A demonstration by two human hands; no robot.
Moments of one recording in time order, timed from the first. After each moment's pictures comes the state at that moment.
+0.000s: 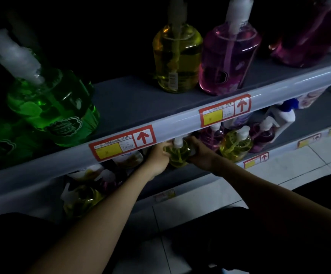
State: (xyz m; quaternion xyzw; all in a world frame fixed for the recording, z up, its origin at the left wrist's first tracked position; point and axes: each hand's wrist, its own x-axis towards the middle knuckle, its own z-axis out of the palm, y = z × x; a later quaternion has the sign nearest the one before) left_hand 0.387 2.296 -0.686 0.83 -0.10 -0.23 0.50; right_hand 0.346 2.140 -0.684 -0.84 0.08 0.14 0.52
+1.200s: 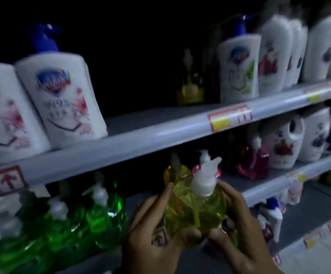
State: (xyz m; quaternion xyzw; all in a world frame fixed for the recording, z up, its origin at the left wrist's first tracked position) left_hand 0.271 2.324 -0.448 0.73 -0.31 0.28 0.53; right_hand 0.220 2.156 -0.471 -0.77 -0.12 -0.33 0.53
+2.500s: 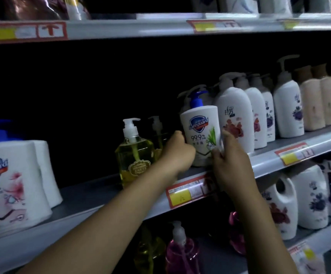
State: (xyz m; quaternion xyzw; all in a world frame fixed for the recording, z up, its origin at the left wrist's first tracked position) left_hand 0.401 2.108 -0.249 0.84 -0.24 0.09 0.48; right_hand 0.362 2.000 -0.308 -0.79 0.09 -0.49 0.35
